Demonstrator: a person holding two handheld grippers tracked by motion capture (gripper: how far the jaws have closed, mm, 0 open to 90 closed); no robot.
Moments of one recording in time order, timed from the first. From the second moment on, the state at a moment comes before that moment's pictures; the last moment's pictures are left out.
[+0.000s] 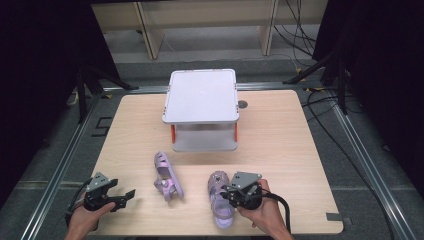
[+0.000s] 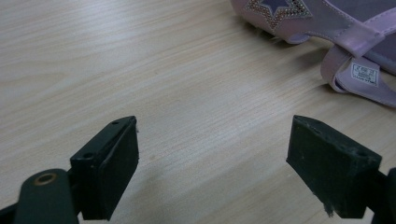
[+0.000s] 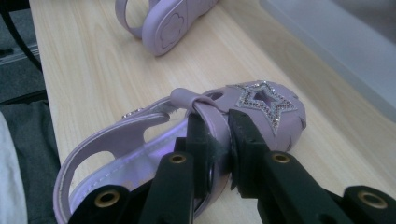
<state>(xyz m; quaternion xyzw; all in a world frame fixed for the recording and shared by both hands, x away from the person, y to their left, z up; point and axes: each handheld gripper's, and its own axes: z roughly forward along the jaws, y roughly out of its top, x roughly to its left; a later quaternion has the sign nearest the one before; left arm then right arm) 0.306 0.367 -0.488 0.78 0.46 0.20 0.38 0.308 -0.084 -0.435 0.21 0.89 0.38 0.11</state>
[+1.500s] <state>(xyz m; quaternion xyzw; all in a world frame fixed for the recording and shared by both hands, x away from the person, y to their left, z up) 0.305 0.367 -0.489 0.77 0.47 0.20 0.39 0.387 -0.052 -0.281 0.19 0.89 0.41 0.04</state>
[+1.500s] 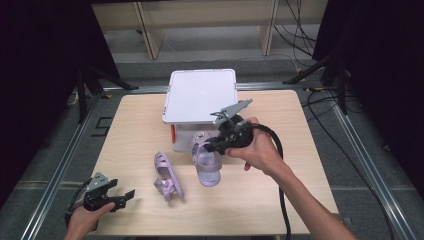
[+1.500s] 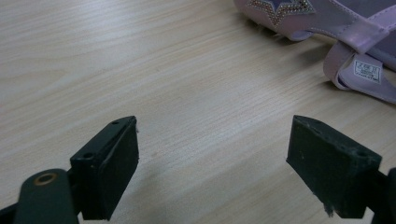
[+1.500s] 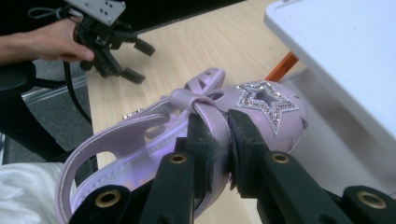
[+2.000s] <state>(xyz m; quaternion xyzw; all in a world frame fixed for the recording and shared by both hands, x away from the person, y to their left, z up) 0.306 0.369 -0.489 0.77 0.46 0.20 0.38 0.423 -0.031 -0.243 0.20 0.89 0.41 0.06</state>
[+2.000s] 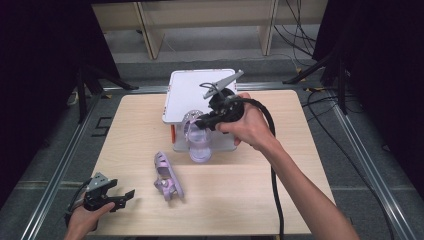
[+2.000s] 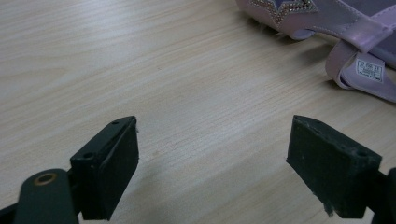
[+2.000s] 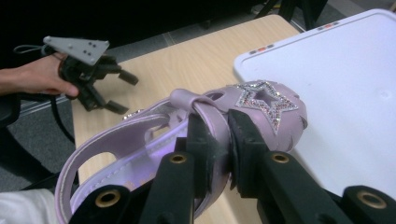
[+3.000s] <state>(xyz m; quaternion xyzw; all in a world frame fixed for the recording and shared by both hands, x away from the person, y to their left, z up) 0.302 0.368 -0.489 0.77 0.47 0.19 0.39 0.554 0.008 -0.244 0.27 0.87 0.39 0.11</state>
